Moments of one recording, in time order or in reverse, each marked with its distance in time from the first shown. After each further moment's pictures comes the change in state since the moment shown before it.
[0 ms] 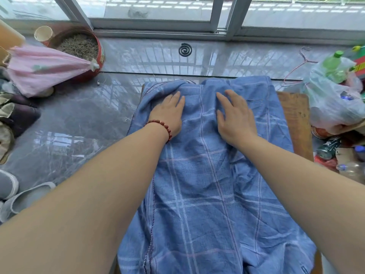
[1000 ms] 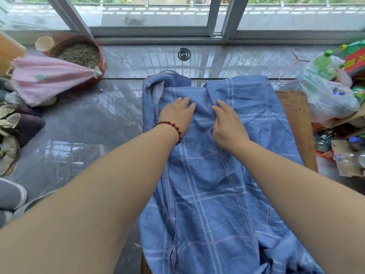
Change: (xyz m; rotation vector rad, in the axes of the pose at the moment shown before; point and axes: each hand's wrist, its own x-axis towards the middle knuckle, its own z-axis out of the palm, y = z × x) left_hand -0.018 -0.014 -0.025 0.054 0.020 0.098; right_hand -0.019 -0.058 0.008 0.163 -0.133 0.096
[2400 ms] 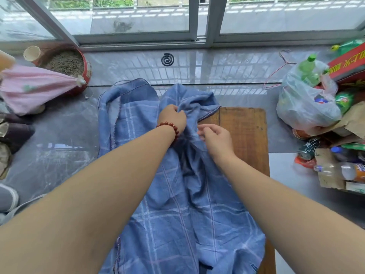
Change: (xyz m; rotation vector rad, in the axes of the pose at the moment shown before) left_hand 0.084 0.119 -0.039 -0.836 0.034 -0.595; right_hand 0.015 0.089 -0.058 1.024 0.071 0.427
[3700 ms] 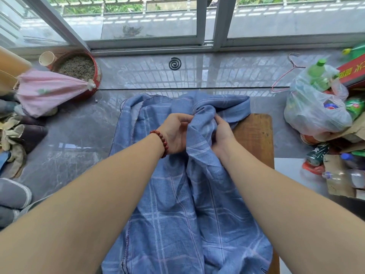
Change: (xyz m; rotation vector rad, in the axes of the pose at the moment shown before) left_hand -0.030 0.008 -0.032 -1.020 -0.657 -0.366; right_hand 0.015 -0.052 0.013 0.740 -0.175 0.559
